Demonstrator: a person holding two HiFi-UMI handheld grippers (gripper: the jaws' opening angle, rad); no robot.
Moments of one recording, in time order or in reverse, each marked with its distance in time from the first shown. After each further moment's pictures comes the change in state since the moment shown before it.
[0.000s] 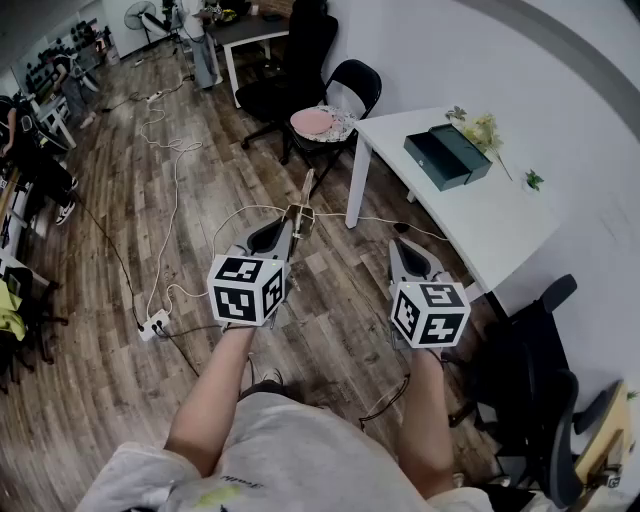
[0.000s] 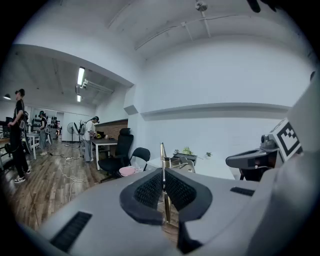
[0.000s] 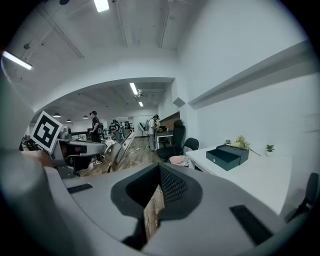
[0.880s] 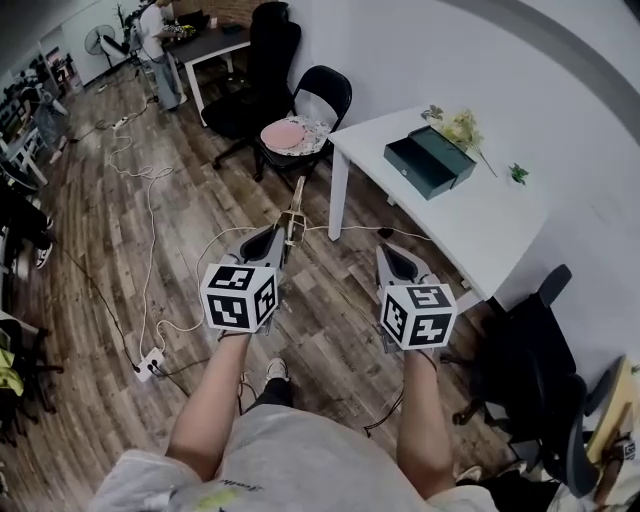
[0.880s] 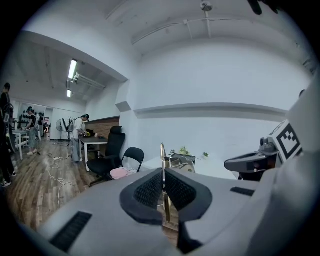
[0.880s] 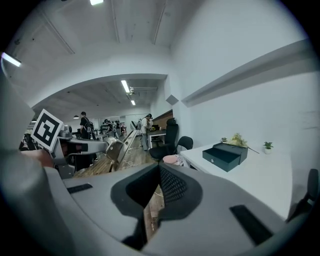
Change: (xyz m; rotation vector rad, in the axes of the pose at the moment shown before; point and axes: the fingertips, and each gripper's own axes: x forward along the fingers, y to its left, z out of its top) left arm 0.079 0.037 0.012 0.009 0.010 -0.111; right arm 0.068 -0.016 0.004 0.035 0.021 -0.084
